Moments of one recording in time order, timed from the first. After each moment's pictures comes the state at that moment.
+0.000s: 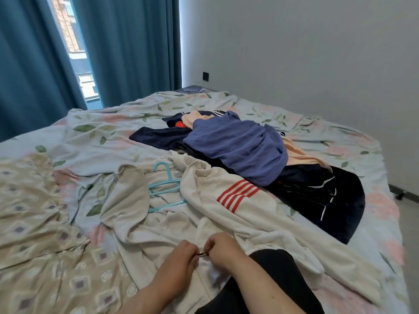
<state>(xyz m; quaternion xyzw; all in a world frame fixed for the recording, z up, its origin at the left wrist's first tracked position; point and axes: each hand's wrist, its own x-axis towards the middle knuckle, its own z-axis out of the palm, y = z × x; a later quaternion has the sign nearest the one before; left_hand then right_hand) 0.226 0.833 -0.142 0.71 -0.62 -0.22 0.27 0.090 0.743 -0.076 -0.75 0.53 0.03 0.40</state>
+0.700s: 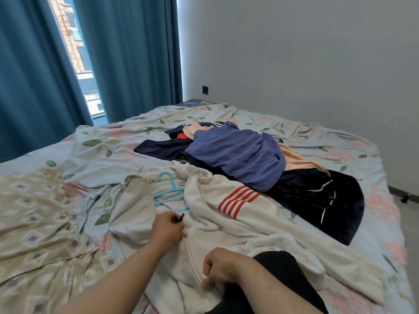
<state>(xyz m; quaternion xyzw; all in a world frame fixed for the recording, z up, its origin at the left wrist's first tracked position) 0.271 0.782 -0.068 0.78 -0.34 -0.29 0.43 0.083 0.758 -0.055 -0.77 0.43 0.16 0.44</state>
